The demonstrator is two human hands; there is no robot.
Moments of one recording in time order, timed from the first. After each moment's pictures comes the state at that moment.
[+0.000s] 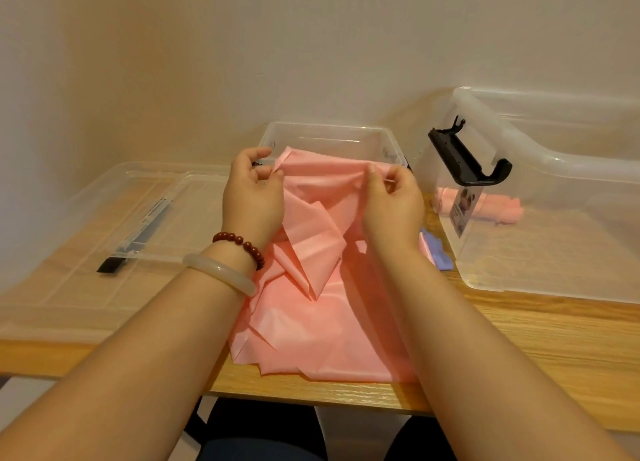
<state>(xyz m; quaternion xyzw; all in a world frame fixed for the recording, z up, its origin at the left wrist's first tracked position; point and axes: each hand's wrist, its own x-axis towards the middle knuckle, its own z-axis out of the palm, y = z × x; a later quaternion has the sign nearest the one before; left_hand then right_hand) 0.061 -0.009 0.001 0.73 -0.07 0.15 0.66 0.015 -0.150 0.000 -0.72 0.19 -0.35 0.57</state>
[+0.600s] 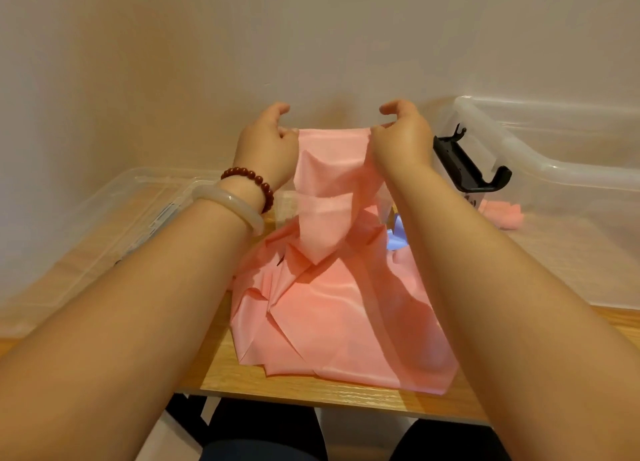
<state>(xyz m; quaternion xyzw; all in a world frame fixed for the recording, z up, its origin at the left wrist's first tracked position) 0.095 -0.017 0.059 0.84 -0.14 0.17 0.50 0.058 -0.177 0.074 -0.83 0.16 -0.28 0.45</state>
